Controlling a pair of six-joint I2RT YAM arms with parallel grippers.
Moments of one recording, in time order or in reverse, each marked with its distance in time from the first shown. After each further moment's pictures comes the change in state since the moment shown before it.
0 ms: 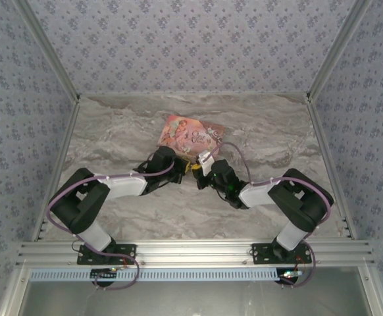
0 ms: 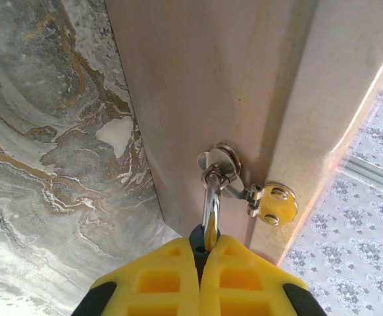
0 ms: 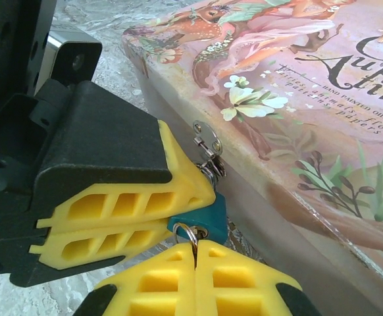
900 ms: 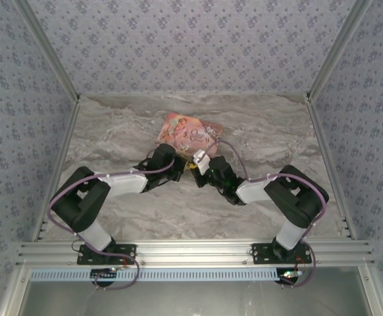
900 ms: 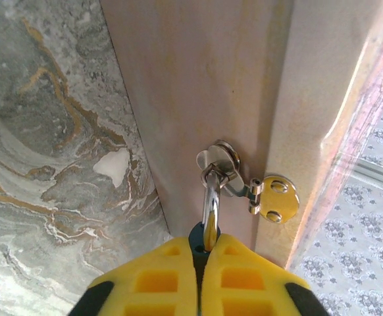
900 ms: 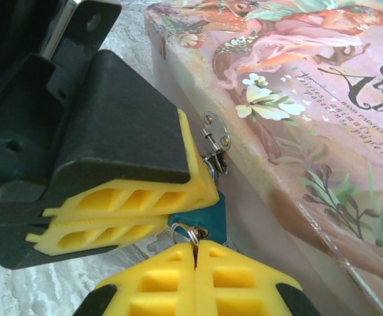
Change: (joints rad) left arm 0.015 0.013 0.034 -0.047 -0.018 0.079; right arm -0.018 0.044 0.055 -0.032 -0.026 -0.148
